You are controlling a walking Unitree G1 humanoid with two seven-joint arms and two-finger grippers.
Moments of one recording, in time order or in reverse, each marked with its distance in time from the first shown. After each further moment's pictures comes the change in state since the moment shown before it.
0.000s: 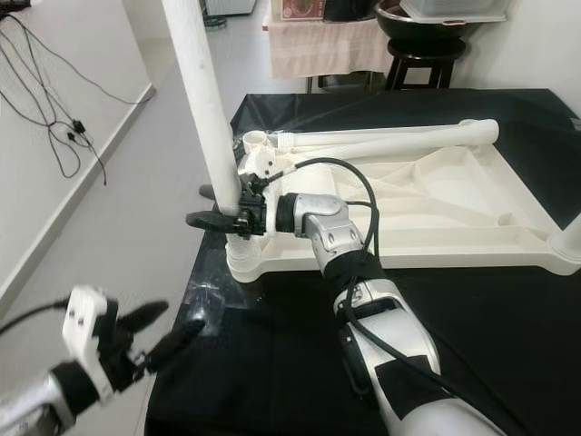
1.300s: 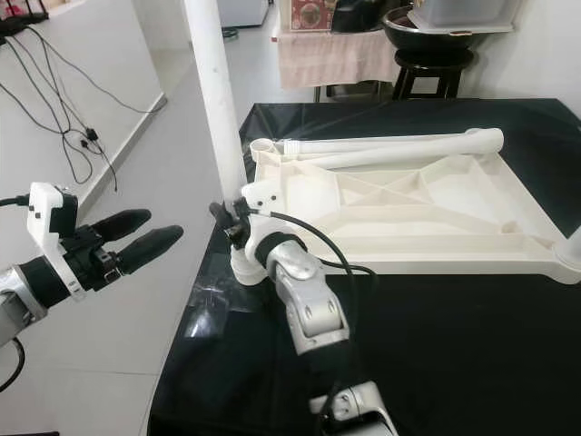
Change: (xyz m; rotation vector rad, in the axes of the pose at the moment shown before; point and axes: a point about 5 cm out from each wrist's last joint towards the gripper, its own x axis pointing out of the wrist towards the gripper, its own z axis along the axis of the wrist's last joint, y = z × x) left arm 0.032 0.049 0.117 0.121 -0.219 -0.147; right arm 0.005 0.047 -0.017 0.051 -0.081 -0.690
